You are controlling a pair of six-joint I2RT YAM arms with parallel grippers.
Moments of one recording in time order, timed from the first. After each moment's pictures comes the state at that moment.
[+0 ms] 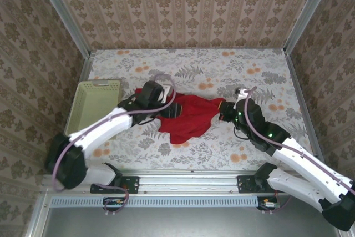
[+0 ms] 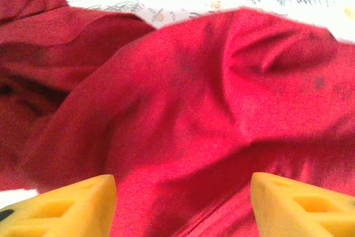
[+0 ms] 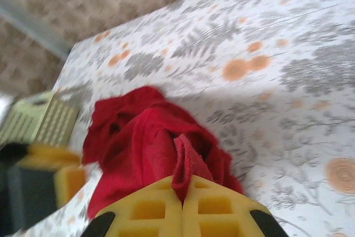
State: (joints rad) left arm -0.71 1.29 0.90 -0.41 0.17 -0.41; right arm 0.62 0.82 0.72 -0.38 0.28 0.72
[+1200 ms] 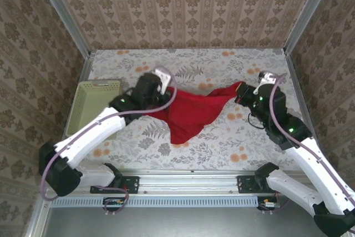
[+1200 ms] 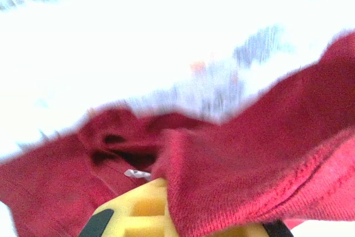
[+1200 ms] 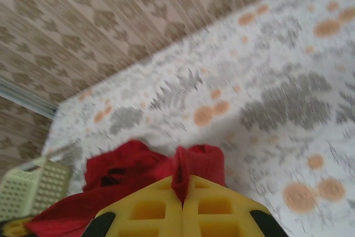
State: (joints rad) left arm -0.77 1.24 1.21 -0.52 -0.11 -0.13; right arm 0.46 0.82 1.05 -0.55 0.26 0.67
